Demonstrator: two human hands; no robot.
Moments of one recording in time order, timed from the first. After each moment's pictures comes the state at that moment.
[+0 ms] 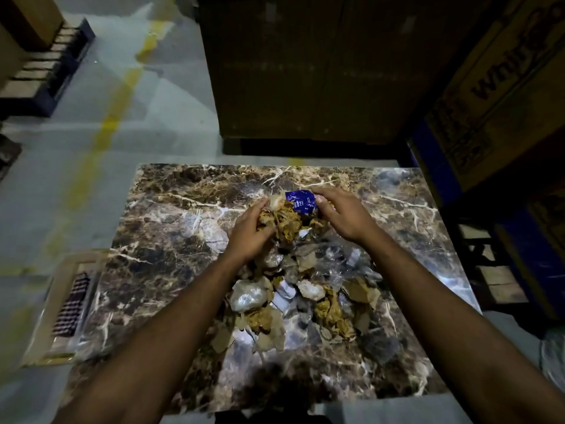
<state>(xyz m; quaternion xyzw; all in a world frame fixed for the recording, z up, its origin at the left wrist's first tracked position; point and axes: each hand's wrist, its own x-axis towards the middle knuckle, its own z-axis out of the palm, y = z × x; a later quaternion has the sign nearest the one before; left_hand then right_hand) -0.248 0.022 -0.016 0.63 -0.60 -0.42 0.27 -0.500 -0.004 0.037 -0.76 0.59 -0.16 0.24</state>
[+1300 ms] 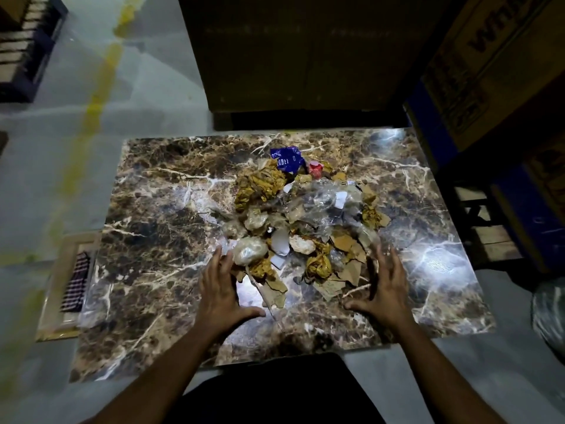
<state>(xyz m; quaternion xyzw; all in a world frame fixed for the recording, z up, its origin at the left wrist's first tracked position) -0.209 0.216 -0.081 0.64 -0.69 -0.29 0.15 -0.582 0.235 -0.066 -0.57 0.78 -0.10 0.26</state>
